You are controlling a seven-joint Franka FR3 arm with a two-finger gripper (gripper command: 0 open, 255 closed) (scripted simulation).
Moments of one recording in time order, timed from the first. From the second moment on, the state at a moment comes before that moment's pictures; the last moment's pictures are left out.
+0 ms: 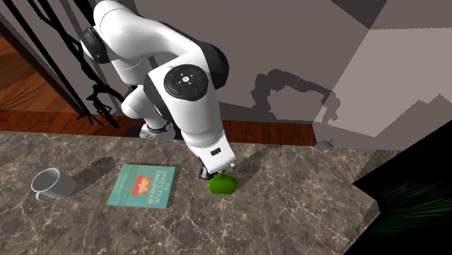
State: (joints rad) arm -0.09 -0.05 -0.43 -1.68 0.07 1.66 -0.63
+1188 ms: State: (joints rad) arm -0.10 0.01 -0.44 -1.45 0.09 1.48 -0.64
